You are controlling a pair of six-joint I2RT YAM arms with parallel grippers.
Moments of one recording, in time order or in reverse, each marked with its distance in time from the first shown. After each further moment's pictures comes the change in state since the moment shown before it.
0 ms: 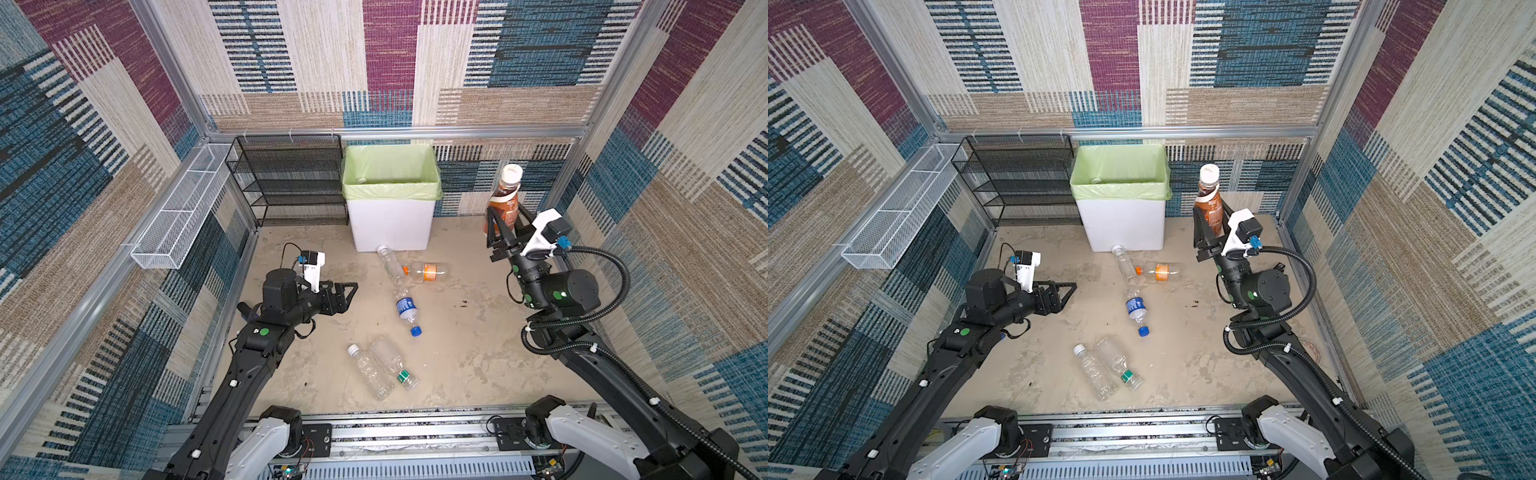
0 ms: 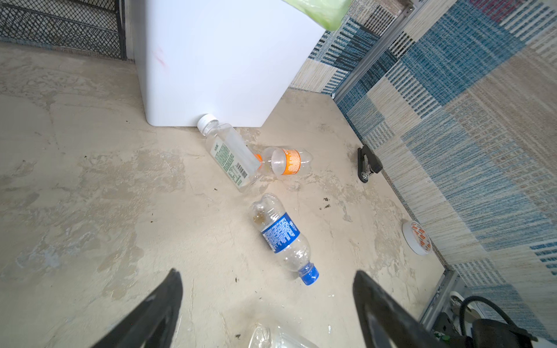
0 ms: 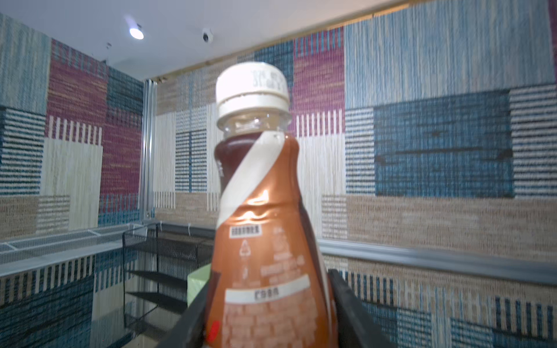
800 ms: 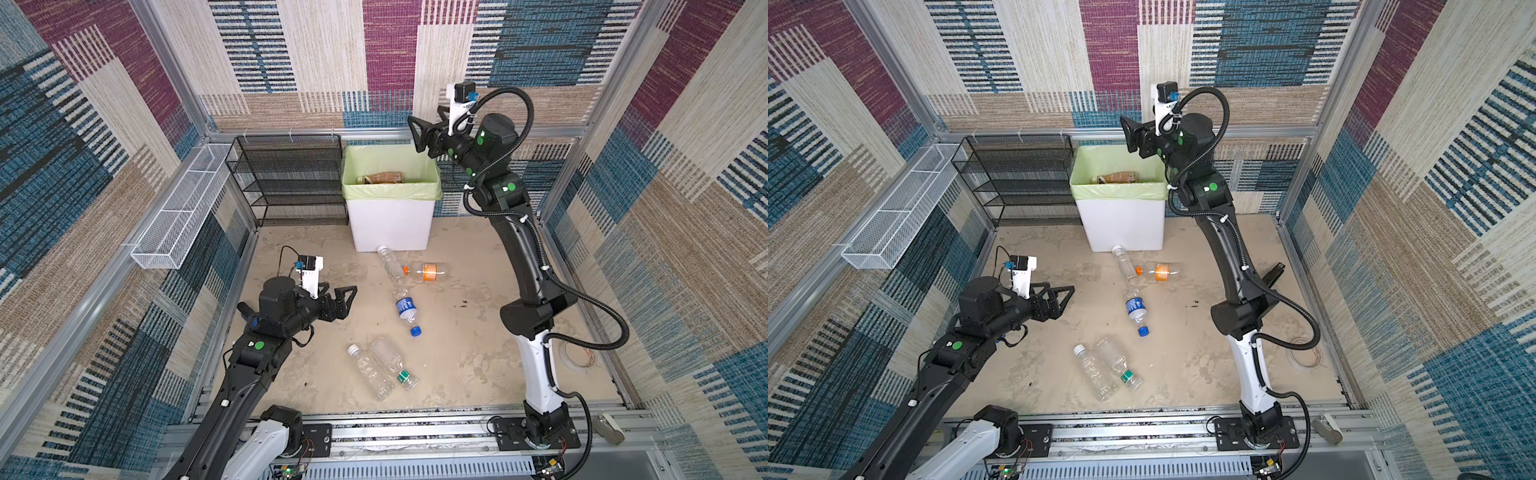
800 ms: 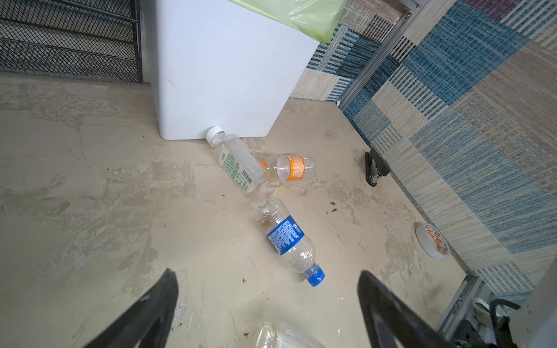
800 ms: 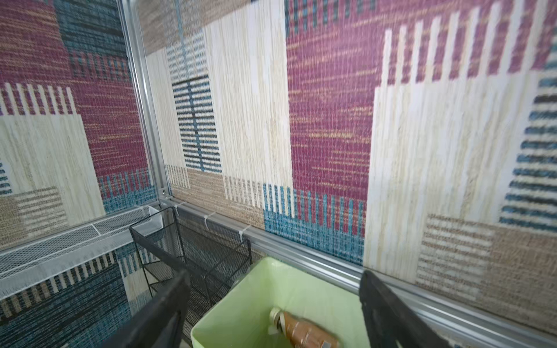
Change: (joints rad) left arm -0.045 -0.077 0.002 -0.059 -0.103 0.011; right arm -0.011 1.215 1.980 -1.168 -0.170 0.100
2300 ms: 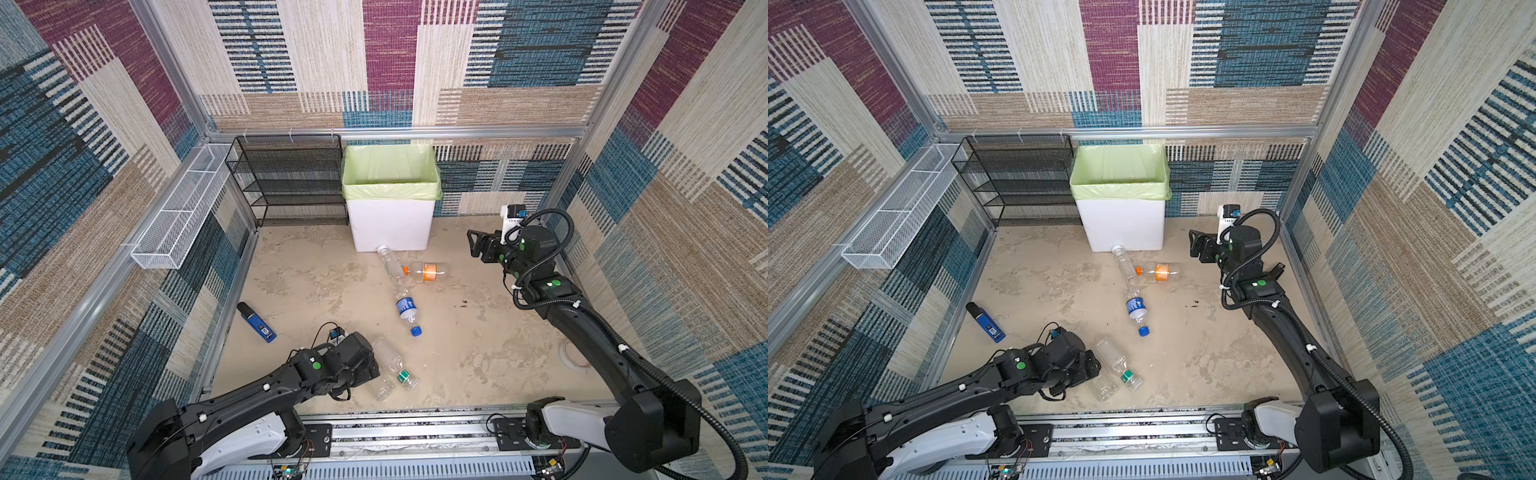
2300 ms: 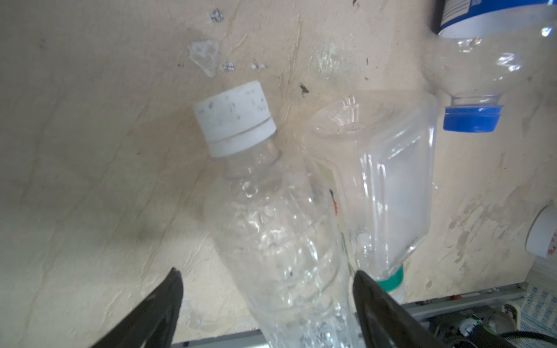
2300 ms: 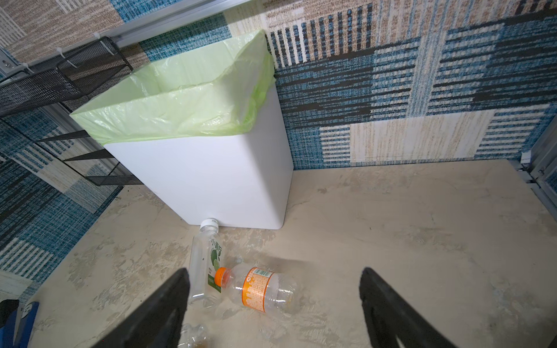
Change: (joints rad) left arm -0.660 0.187 -0.243 -0.264 -0.391 -0.931; right arm -0.210 -0.972 -1.836 0.345 0.065 0.225
